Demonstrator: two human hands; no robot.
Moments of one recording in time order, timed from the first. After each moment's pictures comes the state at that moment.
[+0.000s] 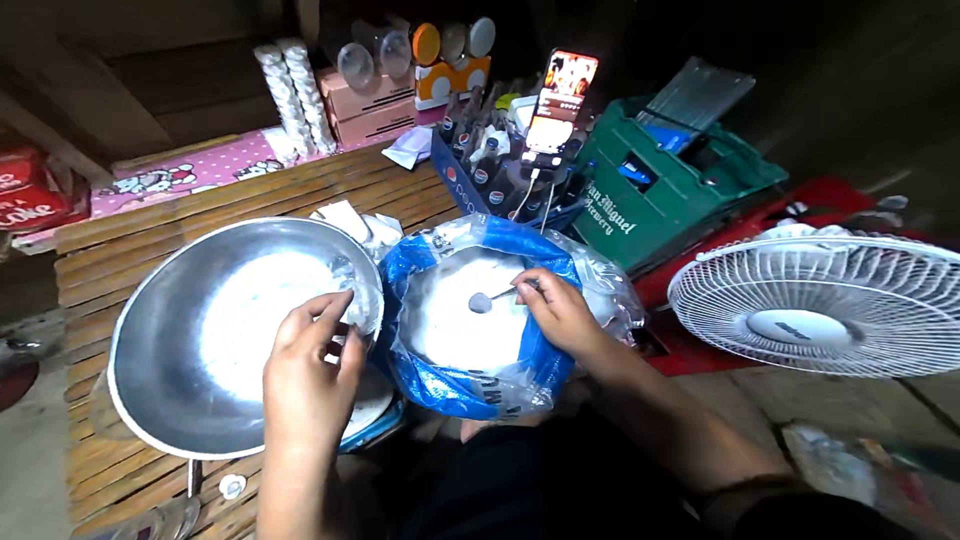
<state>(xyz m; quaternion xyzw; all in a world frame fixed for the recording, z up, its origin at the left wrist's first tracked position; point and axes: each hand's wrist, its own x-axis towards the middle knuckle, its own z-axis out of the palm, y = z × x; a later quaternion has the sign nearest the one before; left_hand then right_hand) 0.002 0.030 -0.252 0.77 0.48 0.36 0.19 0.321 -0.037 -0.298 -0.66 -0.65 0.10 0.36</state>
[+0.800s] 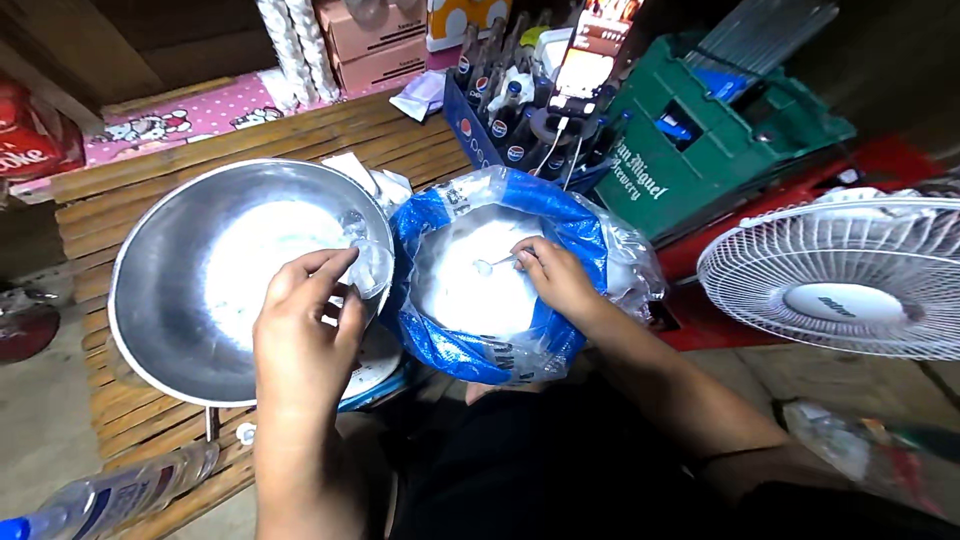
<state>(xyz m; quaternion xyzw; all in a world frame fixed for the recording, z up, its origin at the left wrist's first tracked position) -0.008 0.032 -0.245 0.79 0.47 0.35 0.18 0.316 -0.015 -0.324 -0.70 -0.65 0.12 0.28</state>
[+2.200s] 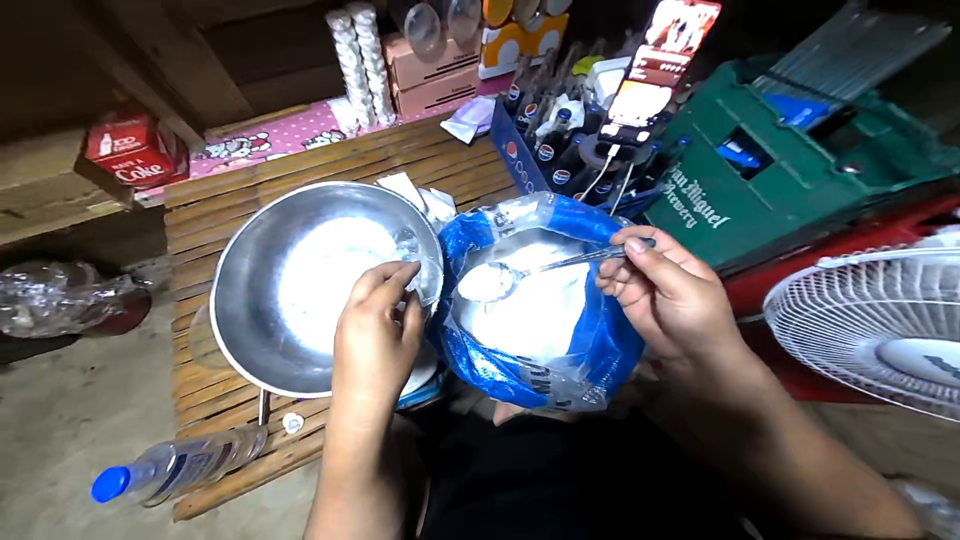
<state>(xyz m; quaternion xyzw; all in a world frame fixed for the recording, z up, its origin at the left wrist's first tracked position) 0.005 0.037 -0.247 0.79 0.47 0.36 0.16 0.296 -0.037 -0.238 -0.47 -0.41 0.44 0.64</state>
